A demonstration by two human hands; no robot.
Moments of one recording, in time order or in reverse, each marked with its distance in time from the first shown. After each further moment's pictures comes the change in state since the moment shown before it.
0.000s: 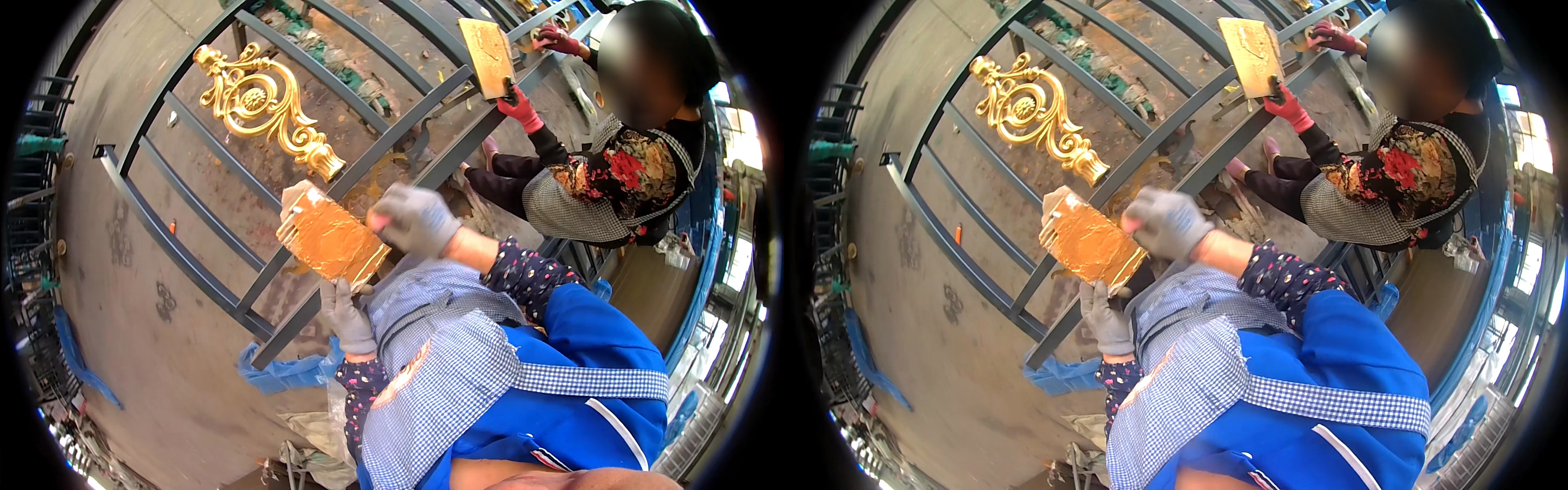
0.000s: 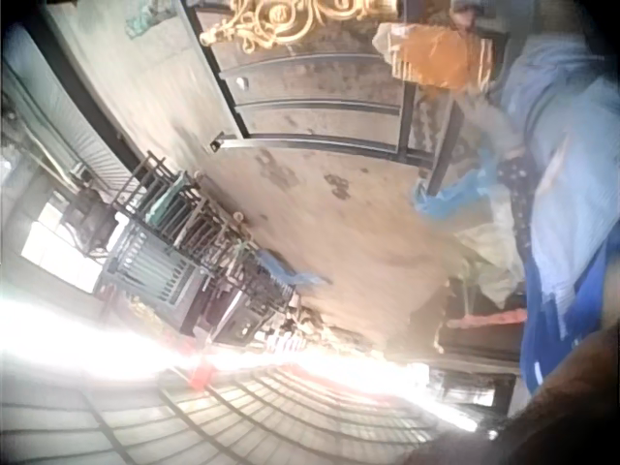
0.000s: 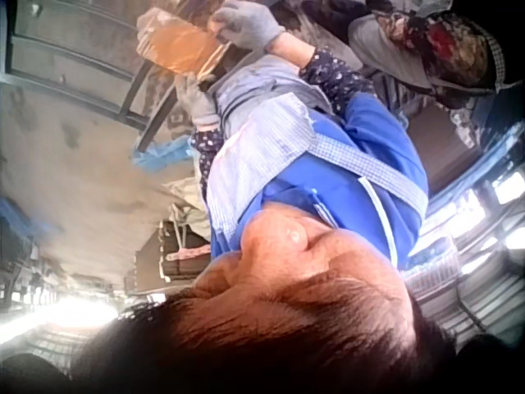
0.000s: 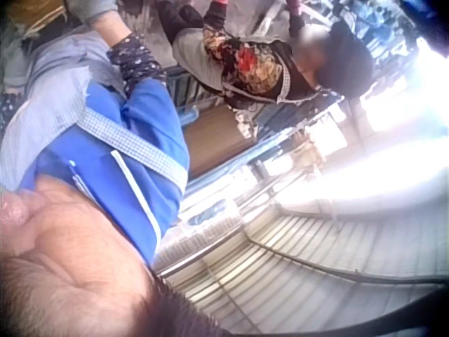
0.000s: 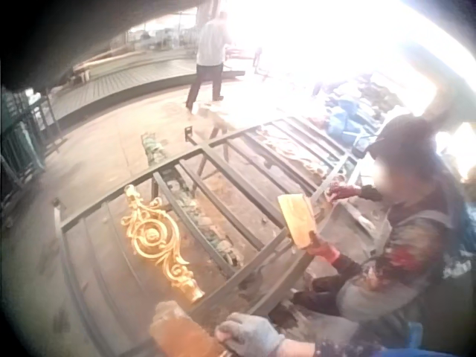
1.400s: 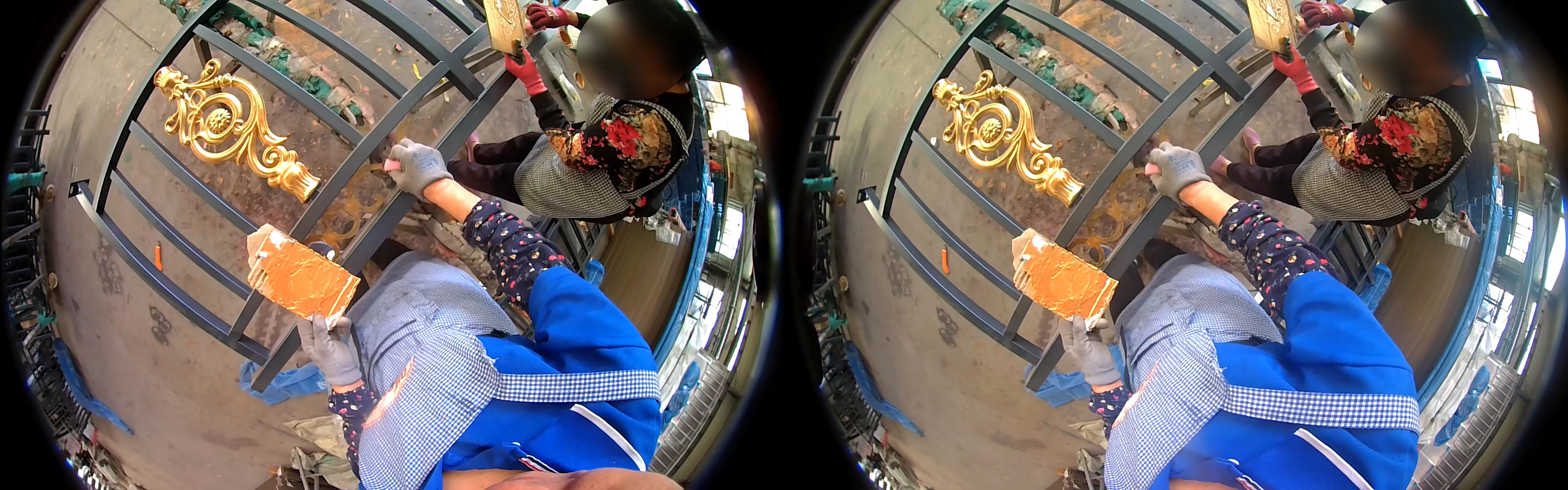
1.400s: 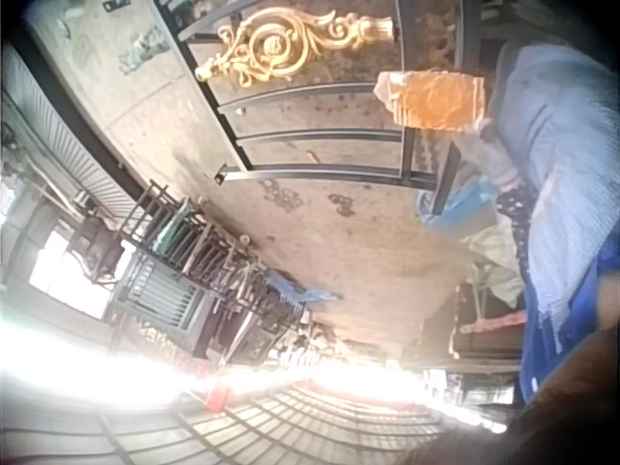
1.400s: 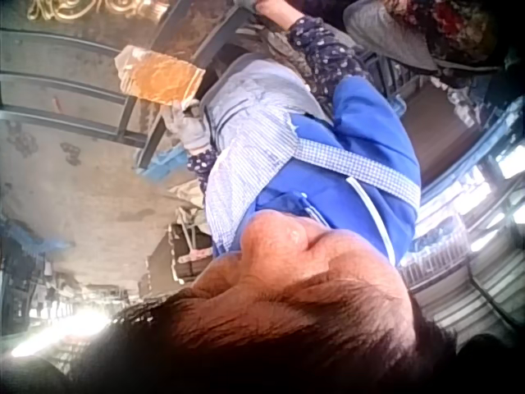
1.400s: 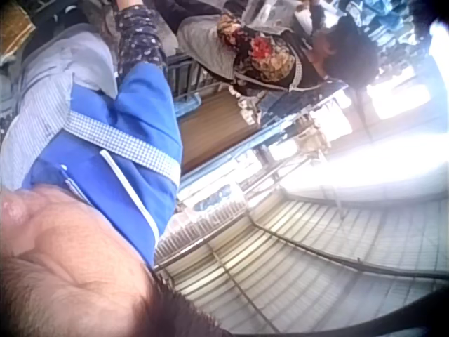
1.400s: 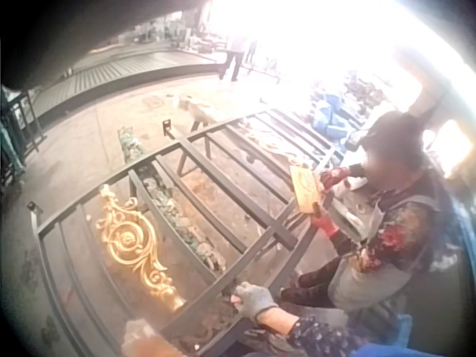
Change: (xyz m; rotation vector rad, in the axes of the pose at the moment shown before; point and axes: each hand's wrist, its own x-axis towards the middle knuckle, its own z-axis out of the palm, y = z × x) left_hand 0.001 0.000 -0.015 0.225 0.039 0.025; right_hand 0.014 0.176 0.019 -0.387 -0.035 0.411
